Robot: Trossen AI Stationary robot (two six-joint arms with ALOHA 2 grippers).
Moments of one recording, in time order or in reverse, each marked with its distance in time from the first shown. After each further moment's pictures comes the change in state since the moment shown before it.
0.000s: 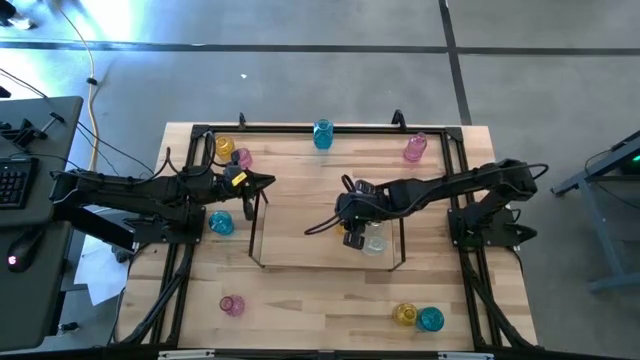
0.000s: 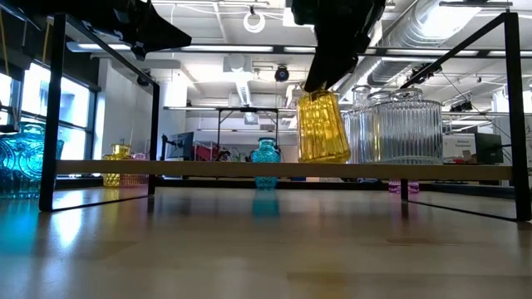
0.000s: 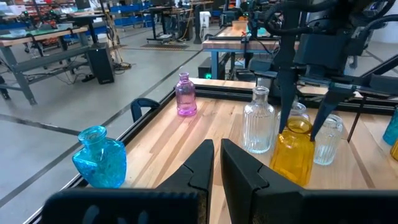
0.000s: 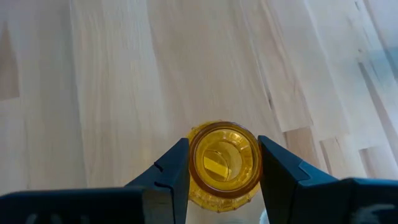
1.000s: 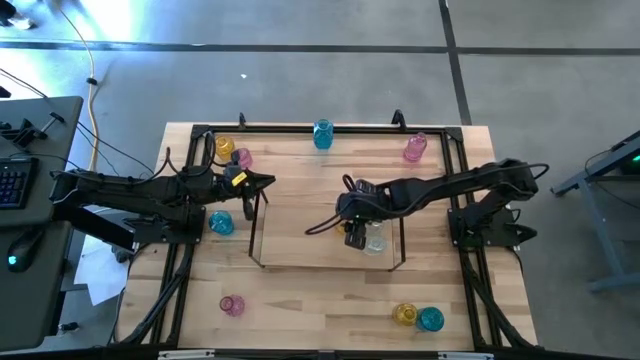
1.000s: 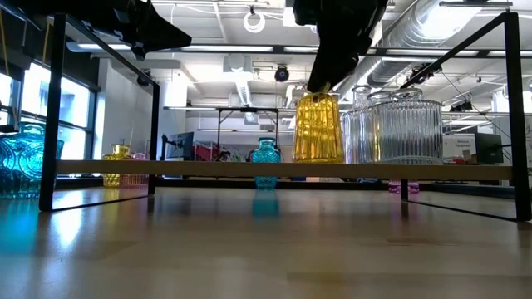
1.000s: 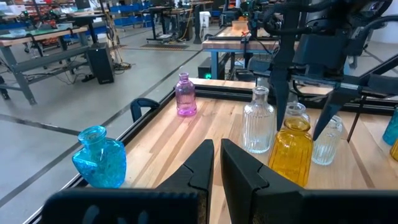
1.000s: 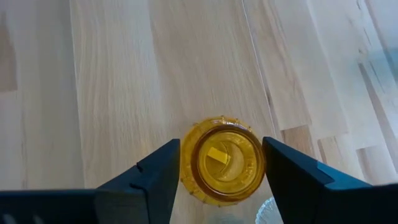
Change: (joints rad) left arm 0.000 0.000 0.000 0.000 0.000 0.000; right arm 0.001 -0.009 -0.003 -0.005 -0.008 -0.027
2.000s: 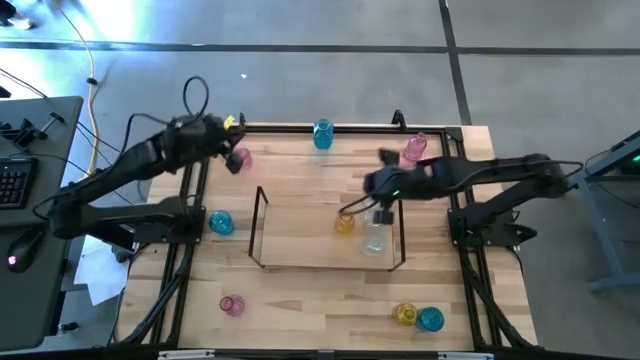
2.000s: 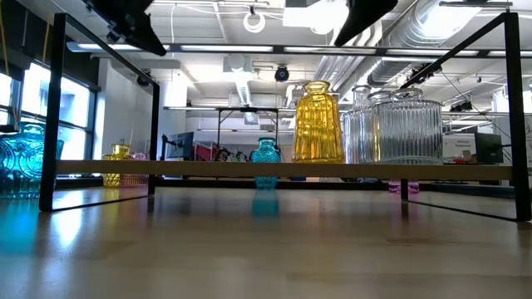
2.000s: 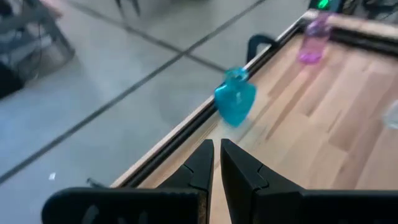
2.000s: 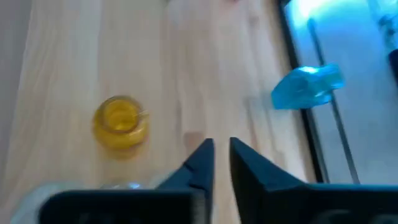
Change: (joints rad) left arm 0.512 0.049 0.455 -0.759 0.066 -0.004; right arm -0.047 -0.286 0.019 -0.161 0.190 -0.309
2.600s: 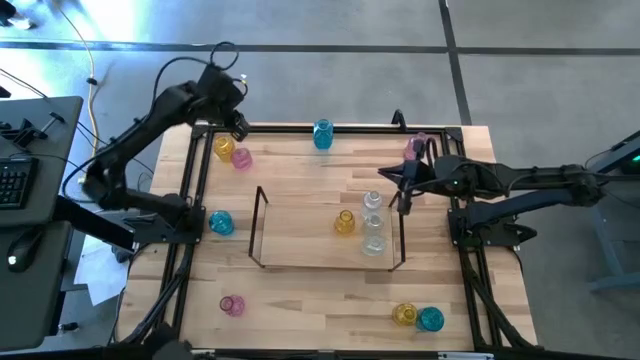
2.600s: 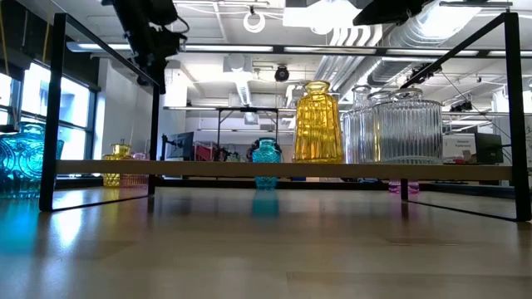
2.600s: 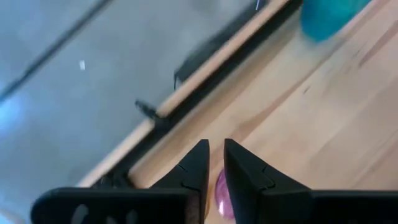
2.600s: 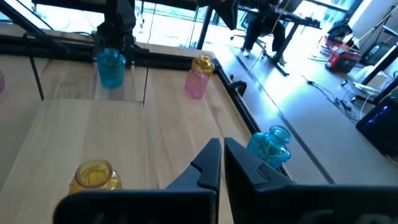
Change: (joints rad) left arm 0.393 0.522 0.405 -0.394 0.145 0.170; right arm -0.059 -0.453 -0.480 0.579 -0.008 -0.102
